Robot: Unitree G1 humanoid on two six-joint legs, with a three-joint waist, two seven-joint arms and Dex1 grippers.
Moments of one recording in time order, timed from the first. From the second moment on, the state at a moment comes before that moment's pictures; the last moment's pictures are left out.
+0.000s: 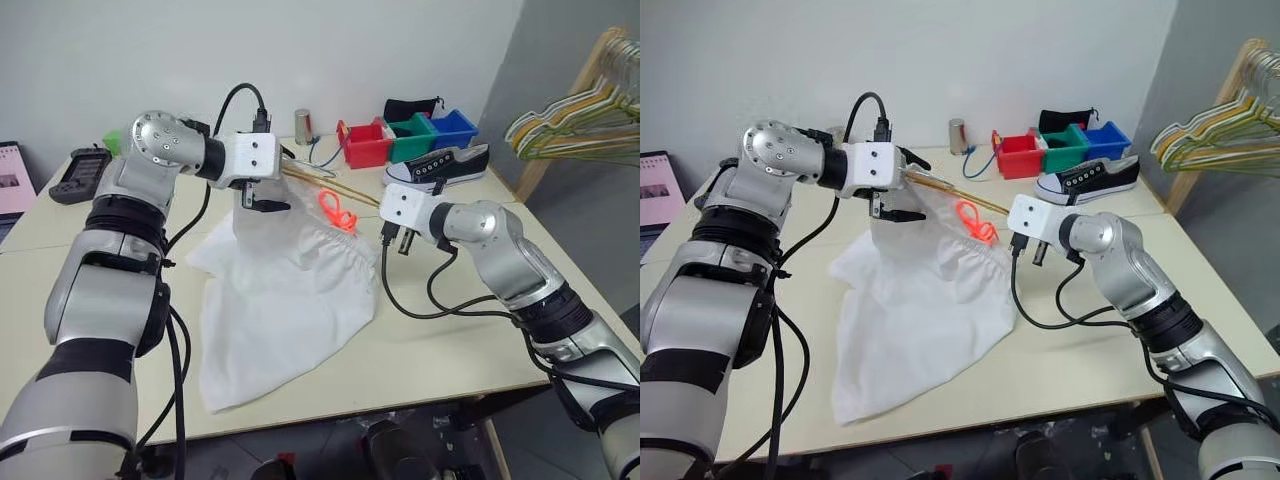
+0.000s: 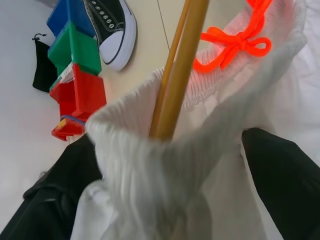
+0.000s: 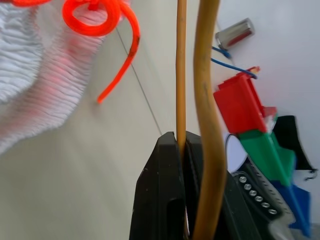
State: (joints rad) left arm -1.31 0.65 -0.29 1.04 0.22 -0.50 -1.22; right arm -0.86 -0.59 0.47 -0.02 -0.28 0.49 0.70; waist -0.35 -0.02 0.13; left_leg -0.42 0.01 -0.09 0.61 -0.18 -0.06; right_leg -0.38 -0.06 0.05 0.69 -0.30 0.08
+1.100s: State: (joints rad) left arm -1.34 0.62 -0.29 1.13 0.28 -0.58 -1.10; right arm -0.84 -0.54 0.43 -0.04 -0.32 0.53 0.78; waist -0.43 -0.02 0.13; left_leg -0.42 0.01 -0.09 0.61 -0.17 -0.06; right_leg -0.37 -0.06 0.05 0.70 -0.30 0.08
